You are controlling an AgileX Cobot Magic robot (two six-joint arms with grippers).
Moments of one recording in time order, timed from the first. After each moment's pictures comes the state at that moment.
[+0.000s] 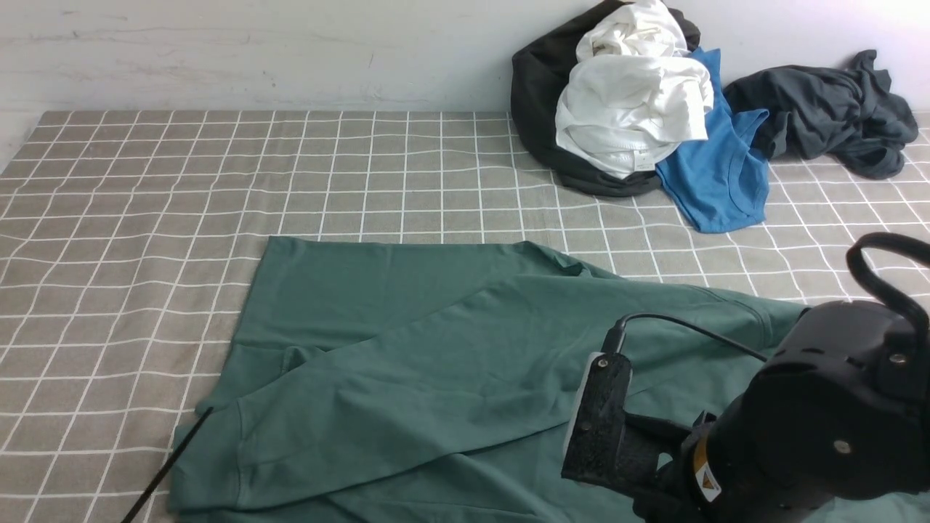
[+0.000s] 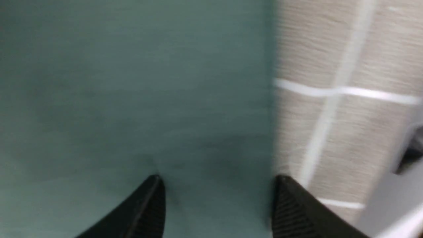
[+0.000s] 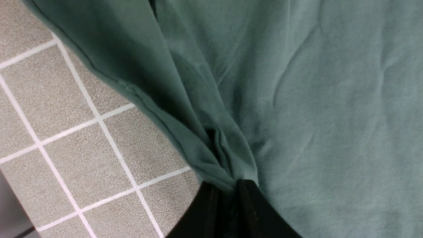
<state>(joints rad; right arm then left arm) 0.81 1.48 -0.87 0.07 0.96 -0.45 -0.99 1.40 -0.47 0.13 0.82 0.26</state>
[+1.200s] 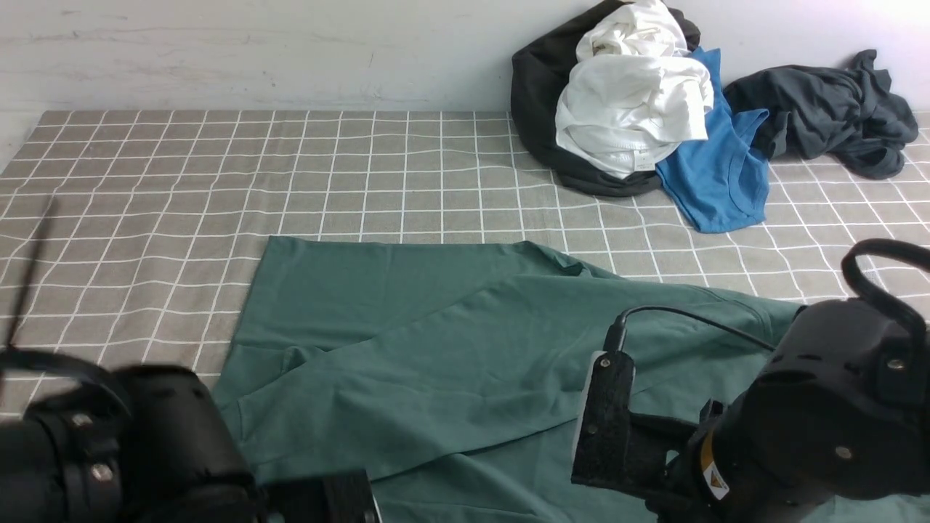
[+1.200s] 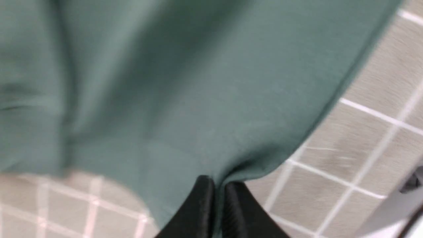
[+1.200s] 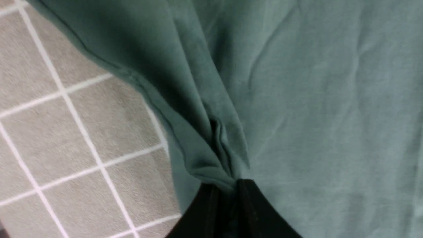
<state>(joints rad) 0.81 1.48 -0.88 -0.05 0.99 -0.45 -0.80 1.30 -0.74 0.13 1.07 0.27</state>
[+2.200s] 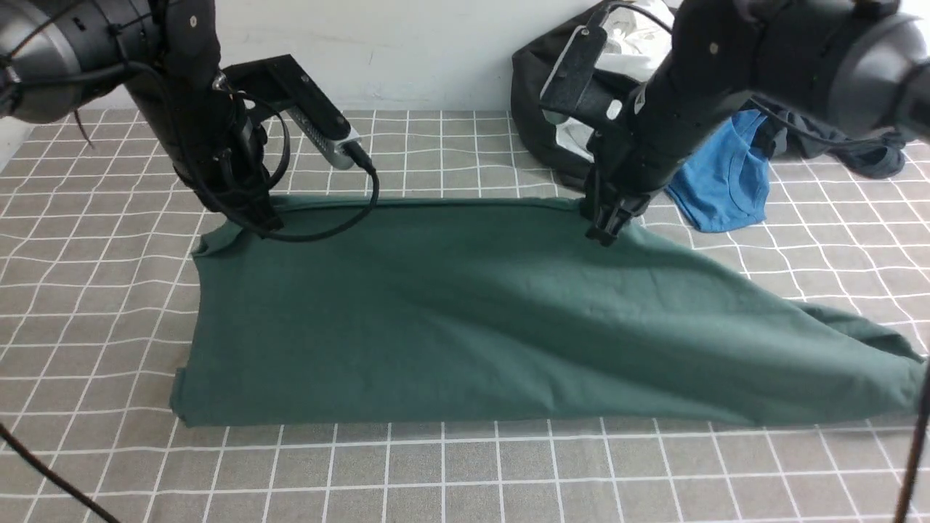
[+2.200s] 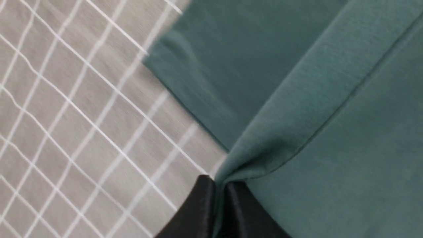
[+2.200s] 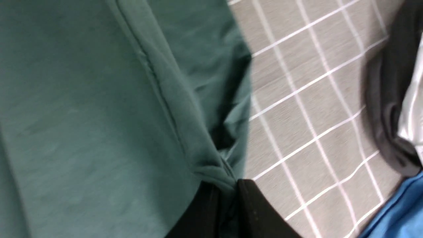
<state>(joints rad) 0.40 2.06 -1.86 0.04 1.03 -0.77 -0.19 1.94 -1.70 0.08 1.02 0.62</state>
